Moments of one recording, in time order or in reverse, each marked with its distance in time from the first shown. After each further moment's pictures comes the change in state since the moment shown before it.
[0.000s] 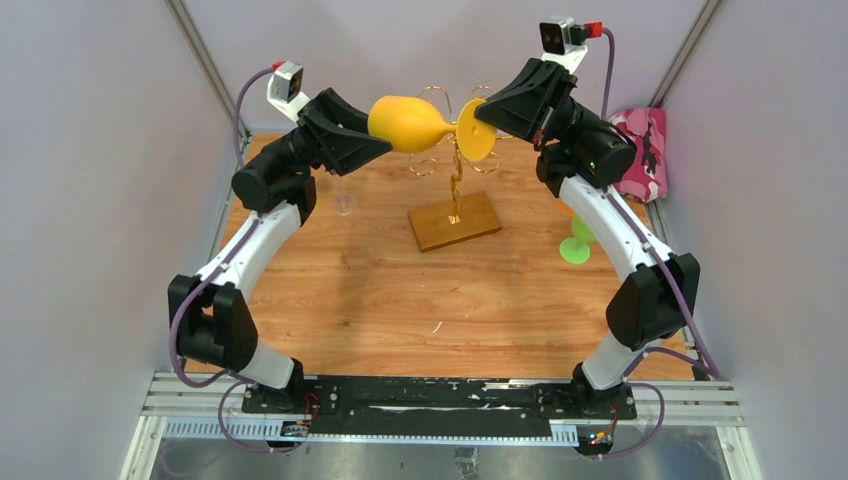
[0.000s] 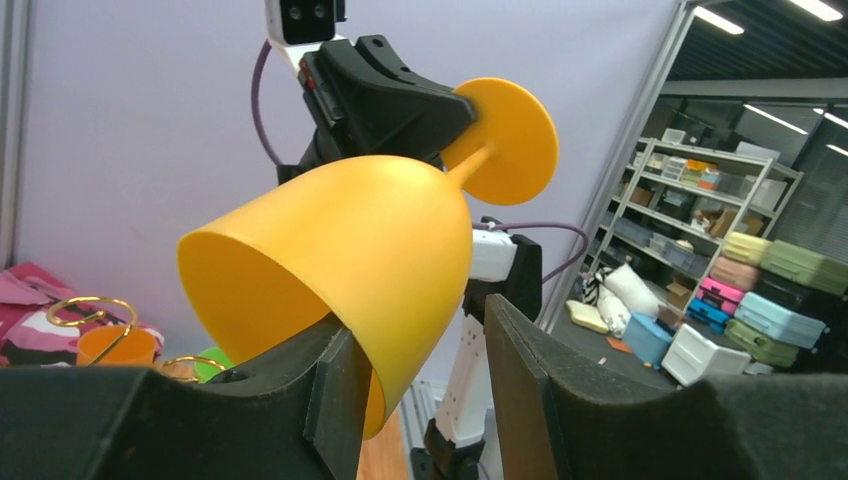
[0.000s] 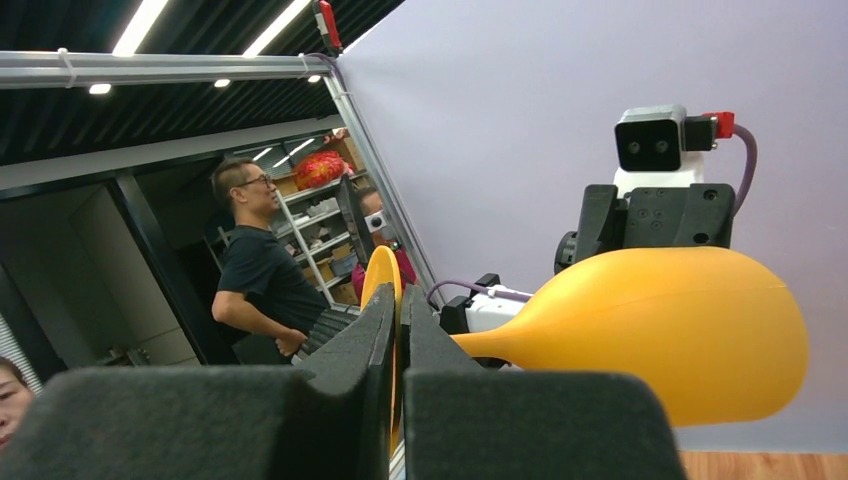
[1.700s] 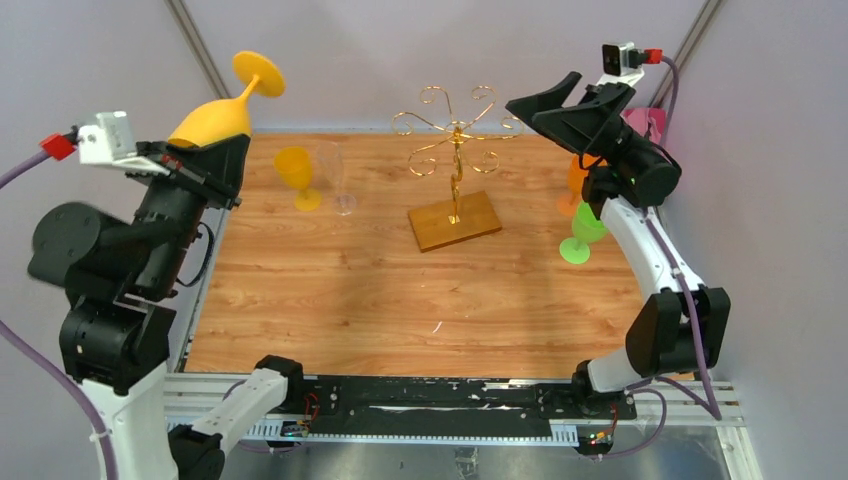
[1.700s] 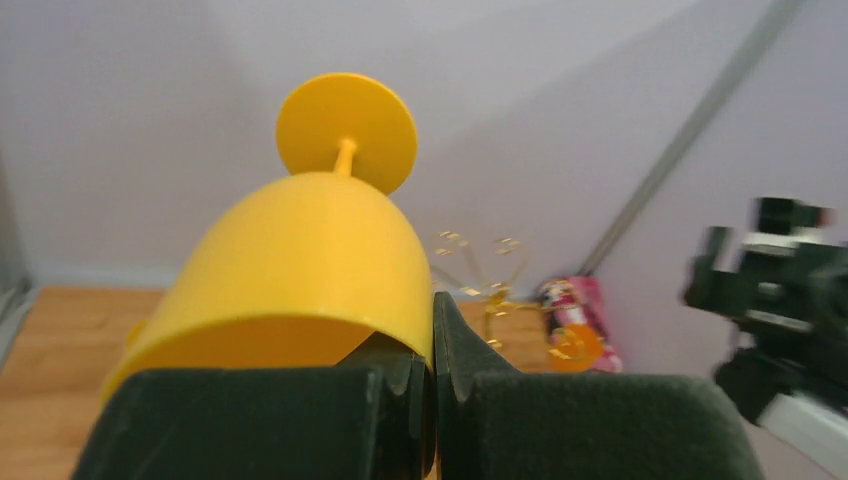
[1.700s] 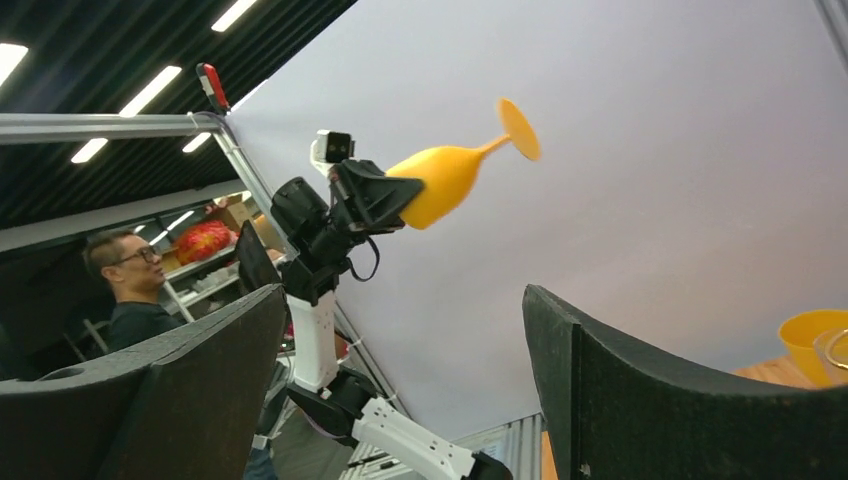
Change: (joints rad) left arm -0.003 -0.667 0.466 -2.031 -0.900 1.136; right arm -0.227 -0.158 -0.279 -0.023 0.002 -0.053
